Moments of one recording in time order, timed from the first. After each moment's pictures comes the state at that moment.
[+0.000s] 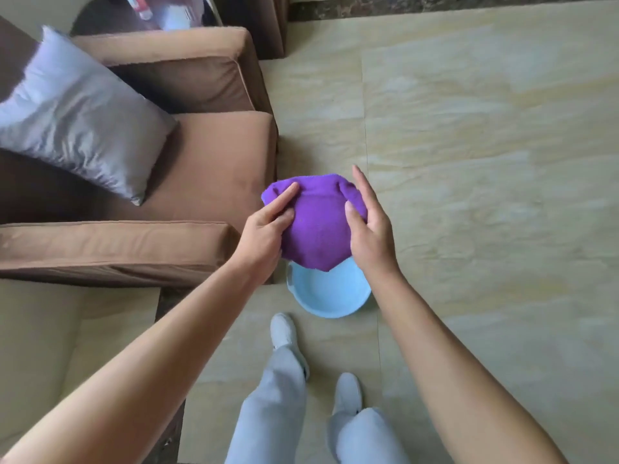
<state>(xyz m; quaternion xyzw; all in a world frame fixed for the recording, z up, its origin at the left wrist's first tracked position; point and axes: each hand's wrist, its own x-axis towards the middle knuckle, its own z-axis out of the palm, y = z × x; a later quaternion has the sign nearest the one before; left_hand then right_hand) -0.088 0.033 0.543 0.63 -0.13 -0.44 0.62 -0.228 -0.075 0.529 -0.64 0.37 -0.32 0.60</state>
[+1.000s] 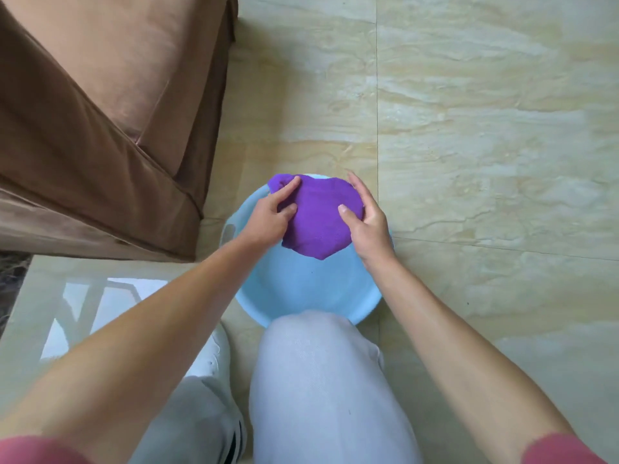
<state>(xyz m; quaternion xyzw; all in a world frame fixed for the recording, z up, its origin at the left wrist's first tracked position) -0.059 -0.019 -0.029 0.75 -0.26 -0.40 0.47 -0.215 -0.138 -0.040 -0.64 0.39 -0.23 0.61</state>
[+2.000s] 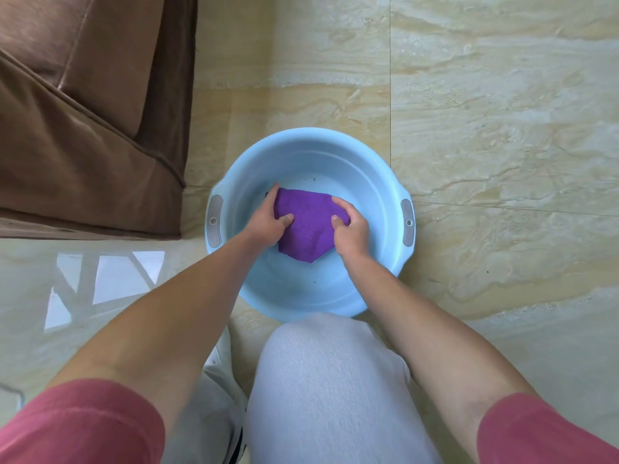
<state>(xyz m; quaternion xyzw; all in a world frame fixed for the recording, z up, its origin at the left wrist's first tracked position) -0.064 -0.009 -0.171 0.78 -0.20 -0.49 0.34 -0.218 -0.102 -0.168 -0.59 0.59 -0.13 0.53</state>
